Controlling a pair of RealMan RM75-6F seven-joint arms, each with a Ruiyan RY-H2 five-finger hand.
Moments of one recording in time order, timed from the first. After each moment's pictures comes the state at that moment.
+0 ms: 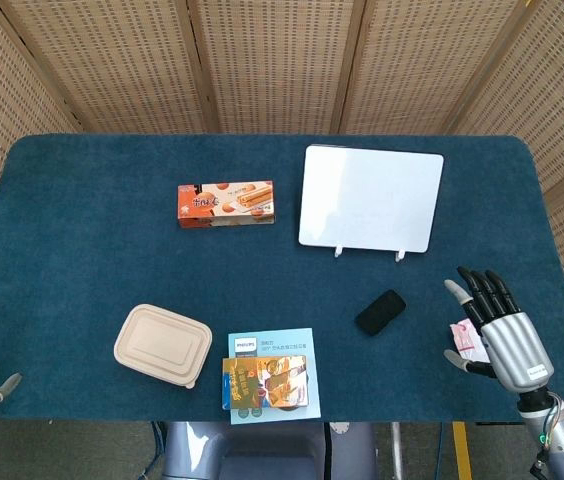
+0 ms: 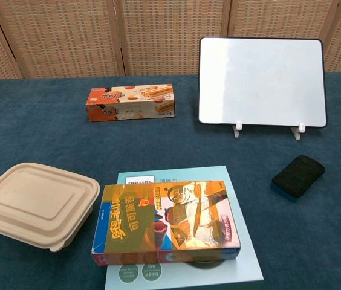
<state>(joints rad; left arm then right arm) 0.07 -1.07 0.01 -1.71 1.66 1.68 0.07 0.22 -1.14 0.01 -1.59 -1.73 1.54 0.06</state>
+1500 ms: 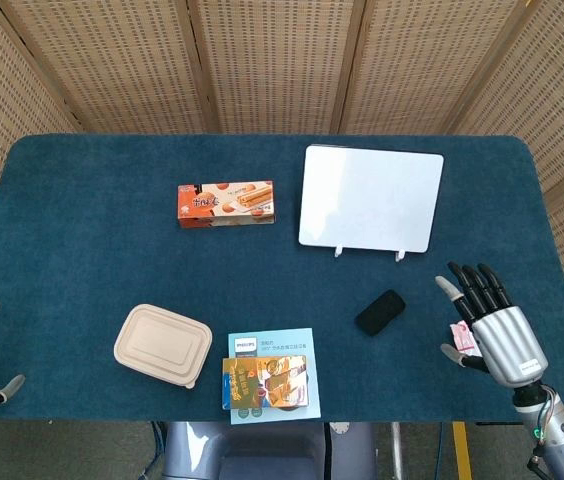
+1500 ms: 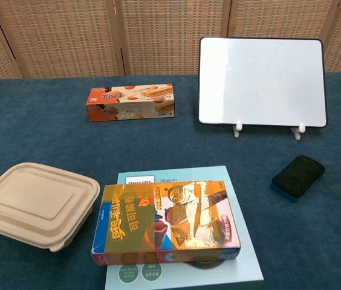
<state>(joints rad) 0.06 -1.08 0.02 -1.71 1.67 1.67 0.07 0.25 -1.13 0.04 -1.60 -1.77 1.52 -0.04</state>
